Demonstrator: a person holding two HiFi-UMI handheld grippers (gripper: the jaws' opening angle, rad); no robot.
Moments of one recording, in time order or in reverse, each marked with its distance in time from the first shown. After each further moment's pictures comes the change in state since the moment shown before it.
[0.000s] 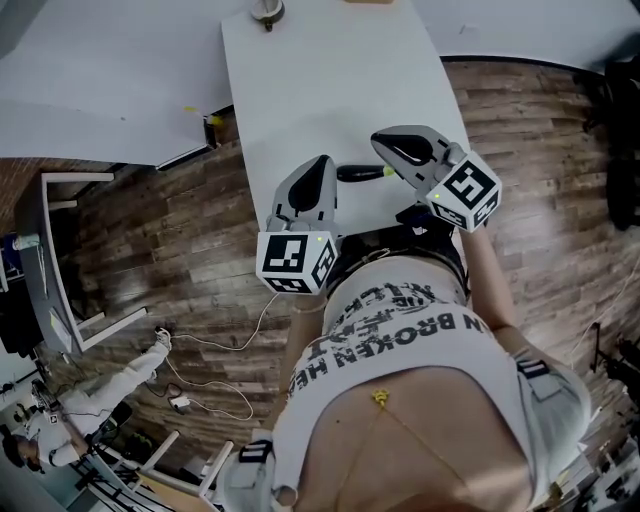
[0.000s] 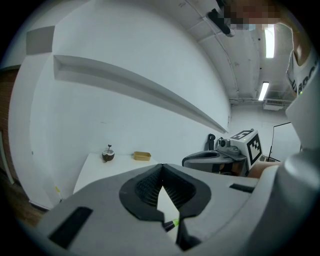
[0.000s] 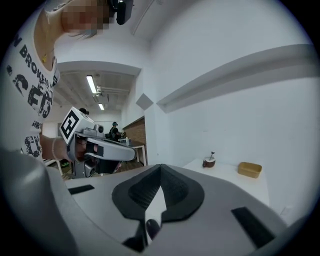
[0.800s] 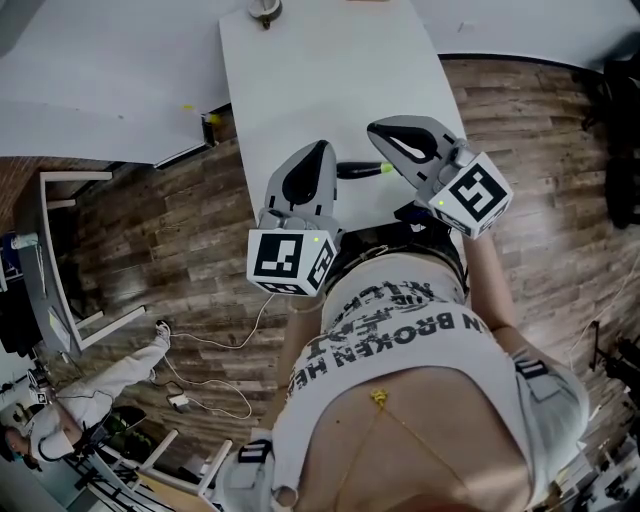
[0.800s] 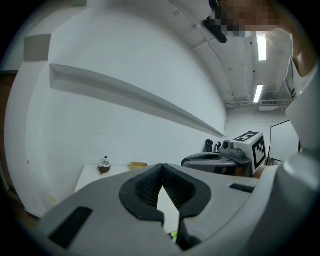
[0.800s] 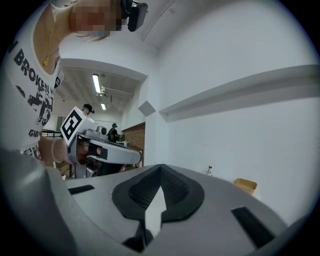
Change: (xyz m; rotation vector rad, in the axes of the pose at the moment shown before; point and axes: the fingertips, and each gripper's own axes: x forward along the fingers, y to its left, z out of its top) left arm -0.002 -0.011 0.043 0.035 -0.088 -0.023; right arm -0.008 0.009 0.049 -0.093 -0.082 -0.026
